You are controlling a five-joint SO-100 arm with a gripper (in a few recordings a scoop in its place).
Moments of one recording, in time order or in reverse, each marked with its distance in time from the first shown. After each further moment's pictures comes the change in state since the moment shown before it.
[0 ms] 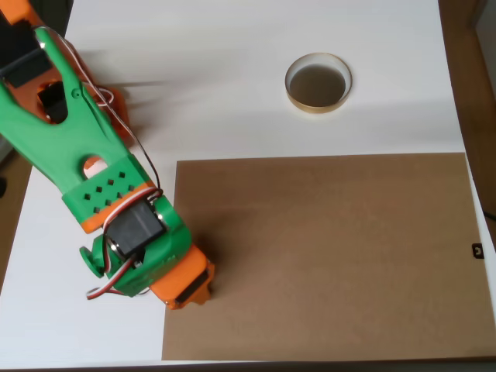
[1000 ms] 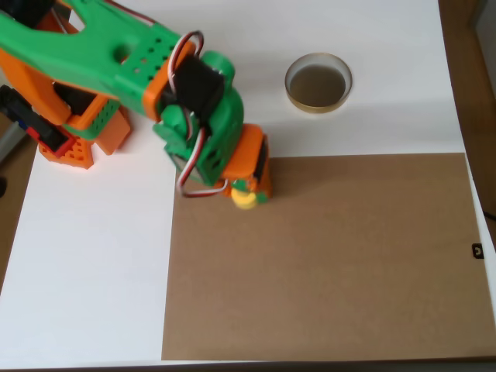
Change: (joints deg) arm -27.8 13.5 -0.4 9.2 -6.3
